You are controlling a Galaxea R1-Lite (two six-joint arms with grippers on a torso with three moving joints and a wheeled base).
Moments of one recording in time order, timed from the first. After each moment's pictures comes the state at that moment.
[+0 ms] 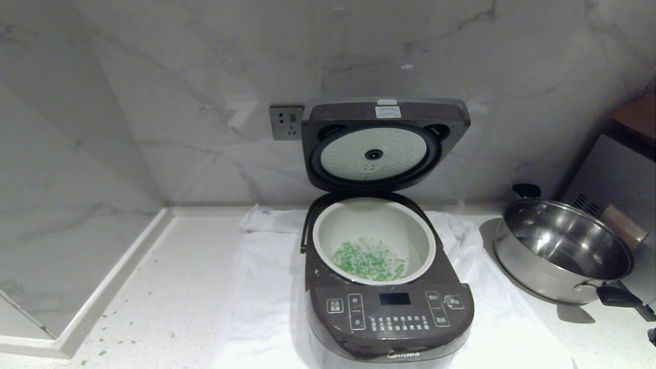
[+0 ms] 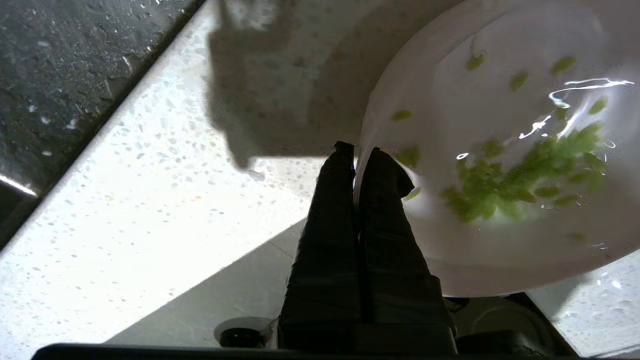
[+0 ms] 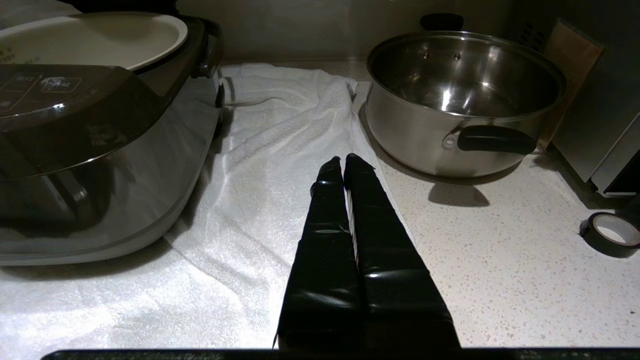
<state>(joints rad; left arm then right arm) 1.30 2.04 -0.81 0.33 -0.09 0.51 0.00 0.00 0.00 0.00 0.00 0.01</state>
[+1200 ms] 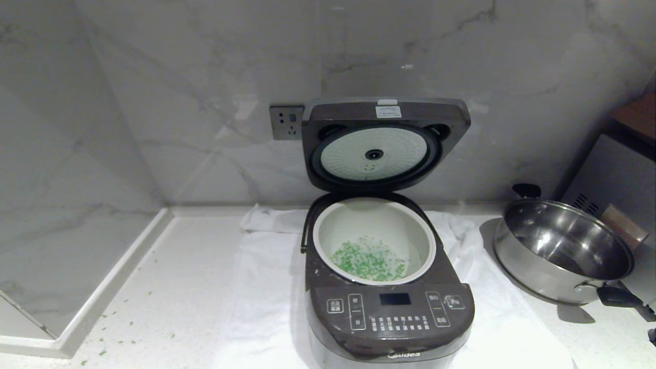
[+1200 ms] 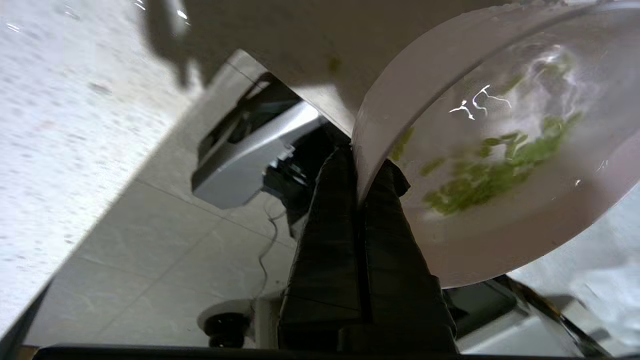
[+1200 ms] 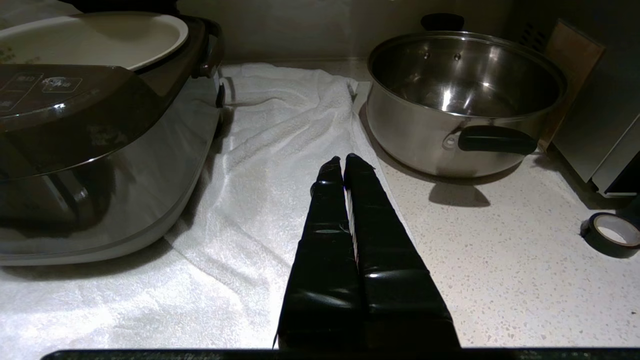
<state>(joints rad) 1.20 1.86 -0.81 0.63 -0.23 0.49 0.00 0.00 0.00 0.00 0.00 0.01</state>
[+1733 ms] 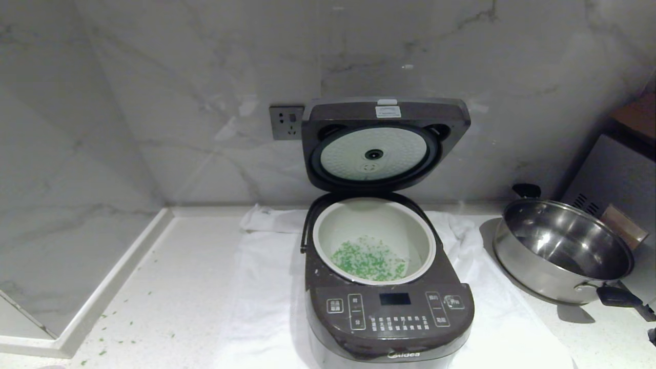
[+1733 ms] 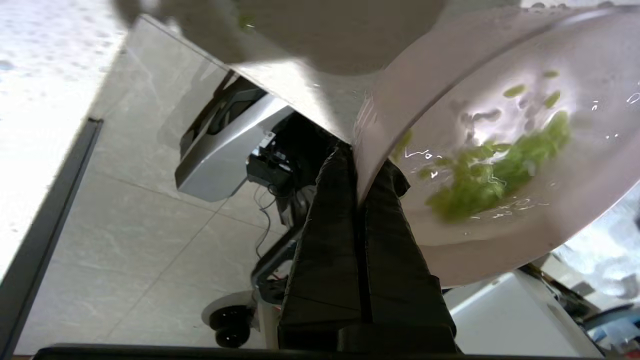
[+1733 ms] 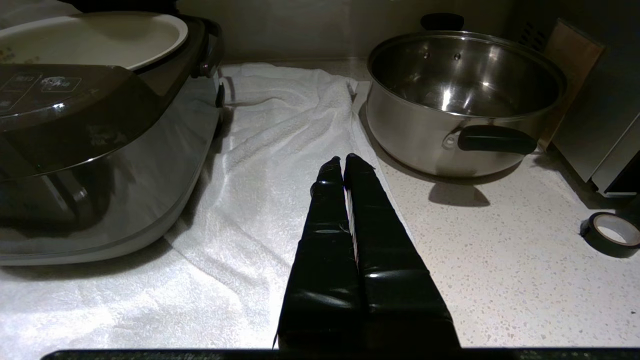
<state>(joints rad) 1.11 1.77 -0.81 0.76 -0.28 0.48 0.00 0.00 0.00 0.00 0.00 0.01</state>
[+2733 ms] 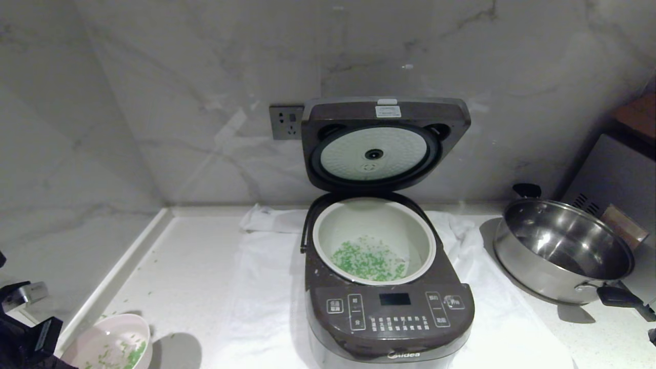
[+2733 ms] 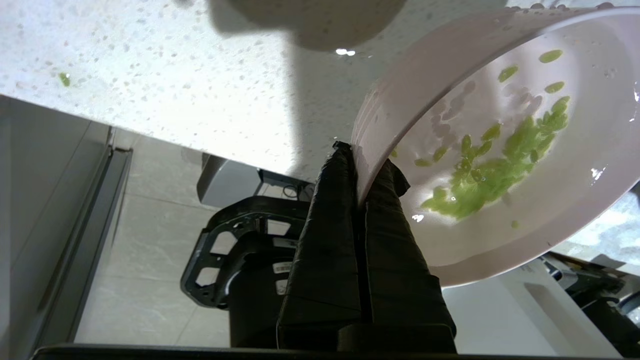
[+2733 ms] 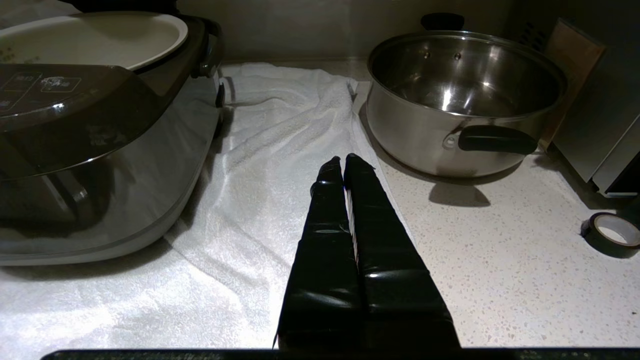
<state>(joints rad) 0.54 1.64 -0.87 0.78 -0.30 0.09 0.00 0.00 0.00 0.00 0.00 0.01</state>
